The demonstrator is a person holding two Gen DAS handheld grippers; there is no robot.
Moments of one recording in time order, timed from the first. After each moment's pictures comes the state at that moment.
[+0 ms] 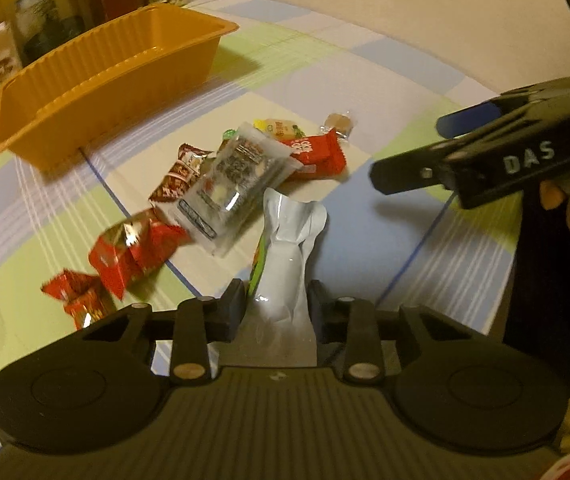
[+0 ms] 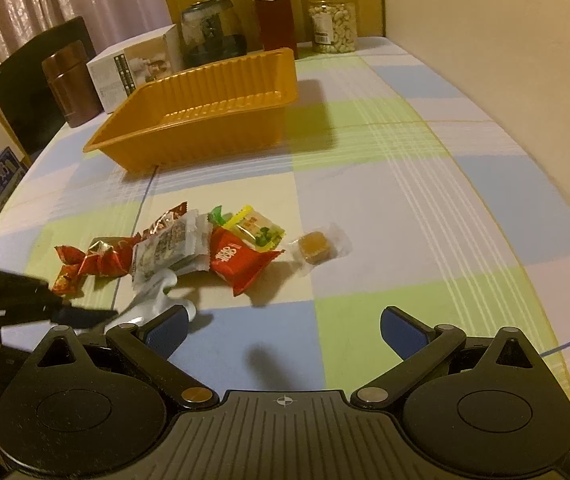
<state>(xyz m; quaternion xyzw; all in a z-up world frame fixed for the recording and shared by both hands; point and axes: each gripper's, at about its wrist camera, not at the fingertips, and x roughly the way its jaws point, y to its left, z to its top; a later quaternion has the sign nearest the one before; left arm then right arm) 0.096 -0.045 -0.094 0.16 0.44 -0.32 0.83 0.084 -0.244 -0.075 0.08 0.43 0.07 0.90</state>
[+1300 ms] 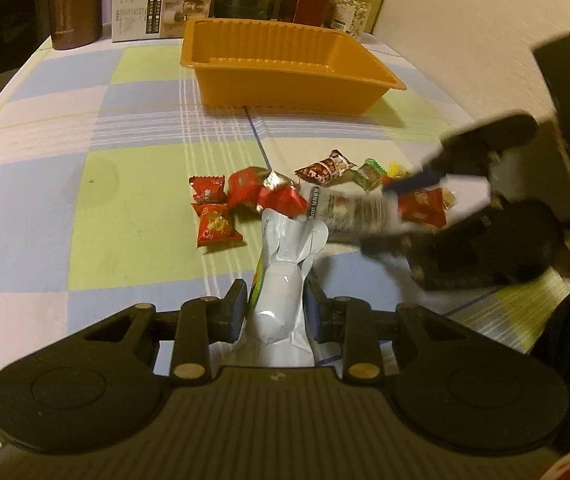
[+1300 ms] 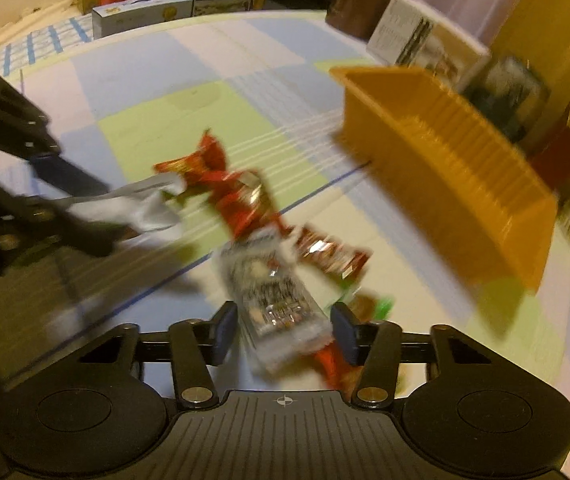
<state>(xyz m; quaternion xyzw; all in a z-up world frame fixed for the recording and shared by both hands) 0.064 0.026 -0.075 -0.04 0.44 -0.12 0.89 0.132 -0.135 -0.102 -0.29 0.39 0.36 0.79</state>
